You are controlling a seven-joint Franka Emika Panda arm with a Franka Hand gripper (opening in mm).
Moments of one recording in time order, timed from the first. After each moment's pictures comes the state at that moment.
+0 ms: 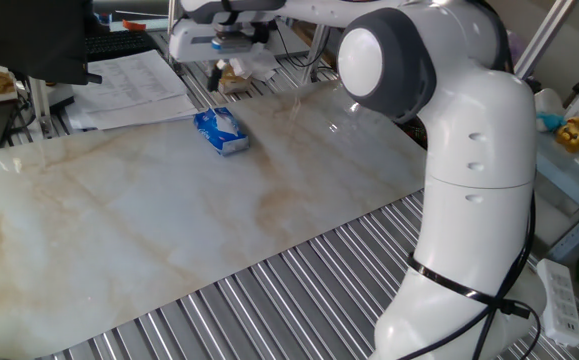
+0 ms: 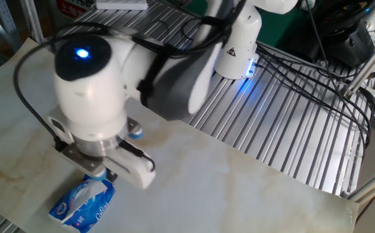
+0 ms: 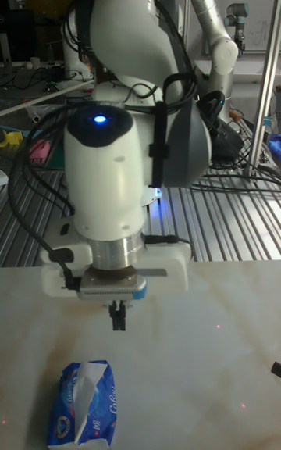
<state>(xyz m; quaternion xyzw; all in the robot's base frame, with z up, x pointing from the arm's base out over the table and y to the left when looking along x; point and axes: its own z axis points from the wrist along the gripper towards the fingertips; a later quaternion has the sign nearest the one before) 0.693 -0.027 0.245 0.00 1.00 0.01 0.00</state>
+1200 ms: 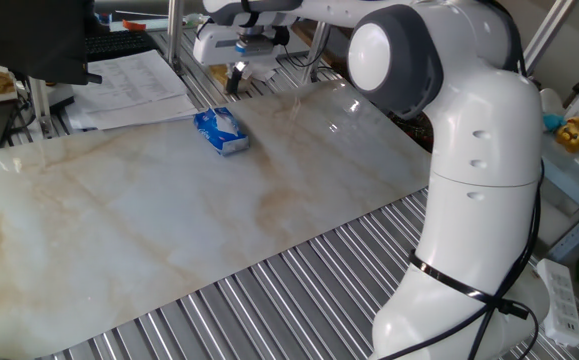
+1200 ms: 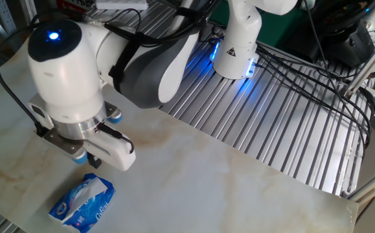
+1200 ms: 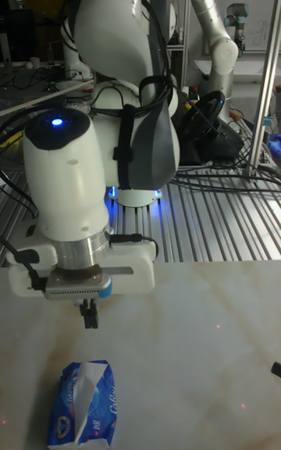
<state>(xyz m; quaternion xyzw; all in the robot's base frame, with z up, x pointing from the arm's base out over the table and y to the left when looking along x) 0.685 -0.066 0.238 -0.01 1.00 0.01 0.00</state>
